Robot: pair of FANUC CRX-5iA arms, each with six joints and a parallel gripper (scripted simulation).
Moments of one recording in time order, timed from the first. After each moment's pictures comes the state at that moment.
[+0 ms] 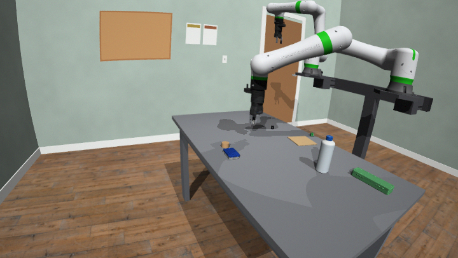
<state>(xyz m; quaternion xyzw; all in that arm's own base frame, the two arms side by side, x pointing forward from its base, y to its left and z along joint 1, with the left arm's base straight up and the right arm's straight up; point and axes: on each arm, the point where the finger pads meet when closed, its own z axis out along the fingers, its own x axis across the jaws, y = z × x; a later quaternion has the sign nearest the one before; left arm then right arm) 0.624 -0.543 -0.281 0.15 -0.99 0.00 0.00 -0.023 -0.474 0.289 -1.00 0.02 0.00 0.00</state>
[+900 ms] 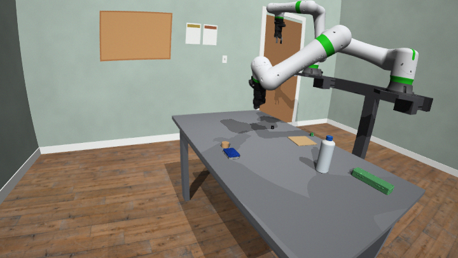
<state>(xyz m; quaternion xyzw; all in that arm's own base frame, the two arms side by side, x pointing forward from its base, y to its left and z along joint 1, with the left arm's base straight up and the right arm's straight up) 0.516 -0.675 -0.229 0.04 -0.96 0.22 0.18 -0.023 -0.474 0.289 -1.00 0.02 0.00 0.00</state>
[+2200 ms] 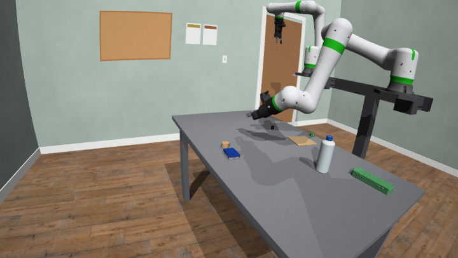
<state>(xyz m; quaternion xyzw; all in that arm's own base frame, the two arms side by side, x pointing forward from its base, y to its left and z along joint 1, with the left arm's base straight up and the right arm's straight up) 0.616 -0.586 -0.256 0.12 -0.87 0.47 -0.01 -0.023 -0.474 0.289 -1.00 0.02 0.00 0.00</state>
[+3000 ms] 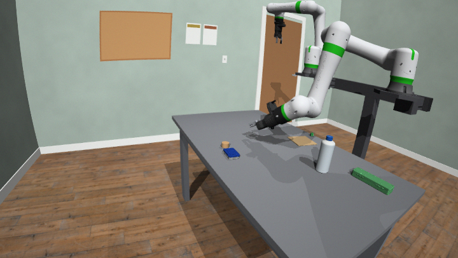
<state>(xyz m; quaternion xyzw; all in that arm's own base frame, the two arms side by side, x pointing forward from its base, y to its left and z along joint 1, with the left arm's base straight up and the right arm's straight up) 0.621 -0.534 -0.303 0.15 -0.87 0.45 -0.08 -0.023 -0.474 0.289 -1.00 0.02 0.00 0.00</state>
